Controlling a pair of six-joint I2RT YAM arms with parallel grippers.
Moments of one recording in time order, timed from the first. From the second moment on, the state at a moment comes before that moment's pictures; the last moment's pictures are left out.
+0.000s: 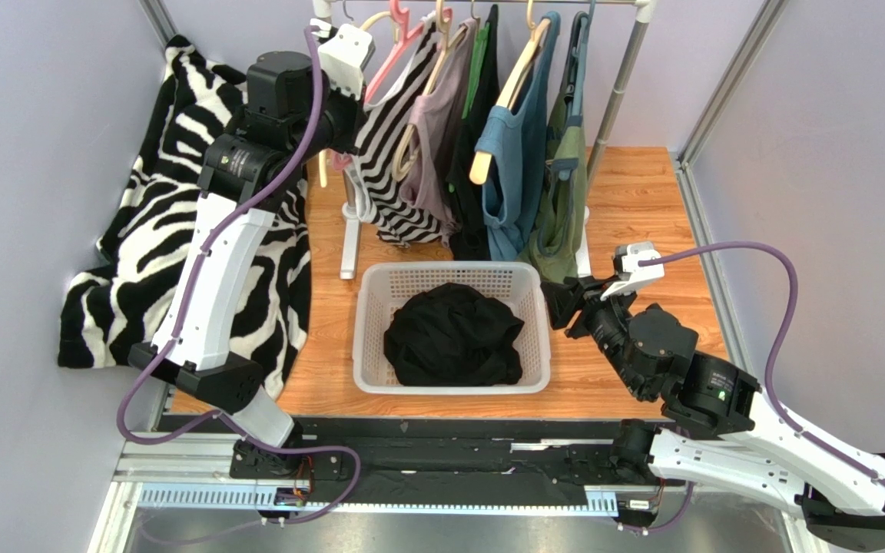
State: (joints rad) left arm -0.42 1.60 2.18 -0.87 -0.03 0.16; right arm 1.11 0.60 0.88 -0.42 0.71 0.37
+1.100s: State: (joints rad) left arm -0.43 1.09 2.16 -0.98 0.14 0.27; right arm 1.11 0.58 0.94 -0.48 0.74 0.37
